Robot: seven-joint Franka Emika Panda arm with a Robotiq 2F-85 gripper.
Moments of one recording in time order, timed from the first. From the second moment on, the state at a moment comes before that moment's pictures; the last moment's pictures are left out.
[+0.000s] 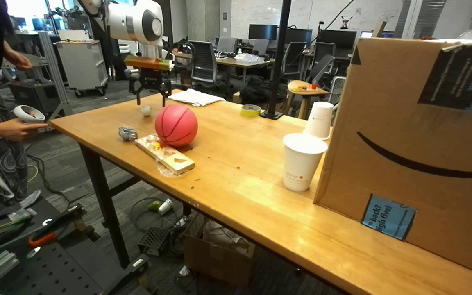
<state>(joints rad) 0.34 0.69 0.21 -1.45 -0.11 2.01 -0.18</state>
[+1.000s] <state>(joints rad) 0.34 0.72 0.20 -1.45 -0.11 1.97 -0.18</state>
